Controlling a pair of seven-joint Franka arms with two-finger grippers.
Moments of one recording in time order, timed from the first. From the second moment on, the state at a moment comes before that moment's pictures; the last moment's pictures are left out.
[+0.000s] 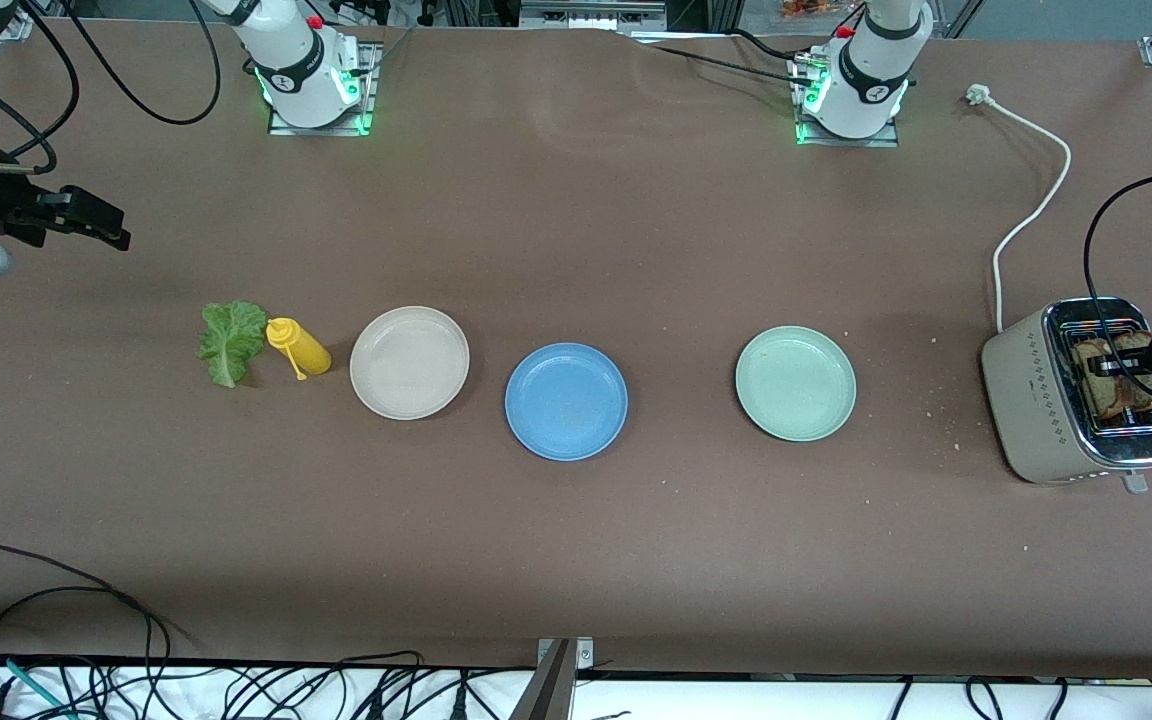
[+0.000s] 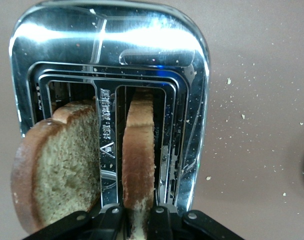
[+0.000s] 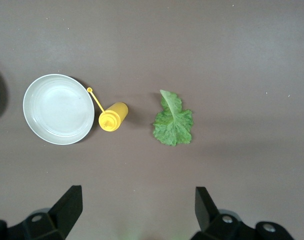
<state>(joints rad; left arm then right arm) 0.29 0.48 0.01 -1.54 0.11 1.77 0.11 0.08 0.01 -0.08 -1.64 -0.01 1.57 0.03</state>
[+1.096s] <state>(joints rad) 0.32 0.22 0.01 -1.49 0.07 1.52 0.17 0.08 0.01 -0.08 -1.64 -0.01 1.57 0.03</state>
